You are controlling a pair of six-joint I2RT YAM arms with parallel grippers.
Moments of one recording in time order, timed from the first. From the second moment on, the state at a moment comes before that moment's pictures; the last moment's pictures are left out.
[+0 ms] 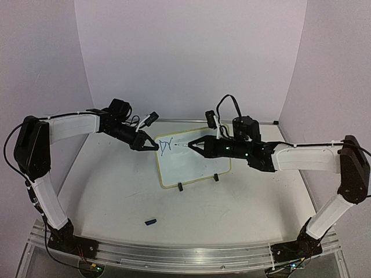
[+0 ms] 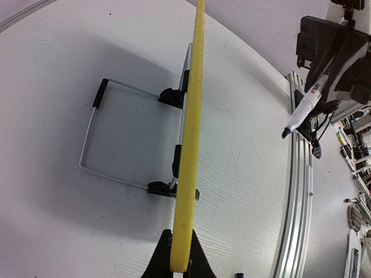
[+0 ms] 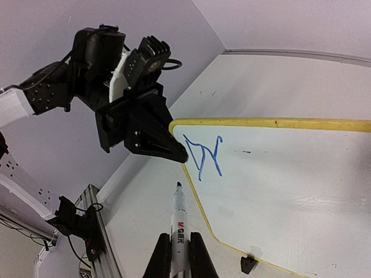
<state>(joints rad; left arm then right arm) -0.45 1.78 1.36 -0.50 0.84 0.26 0.77 1.60 1.01 0.32 -0.35 0.54</state>
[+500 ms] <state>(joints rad) -0.45 1.78 1.37 -0.52 0.83 0.26 0.78 1.67 1.07 0.29 -0.31 0.50</state>
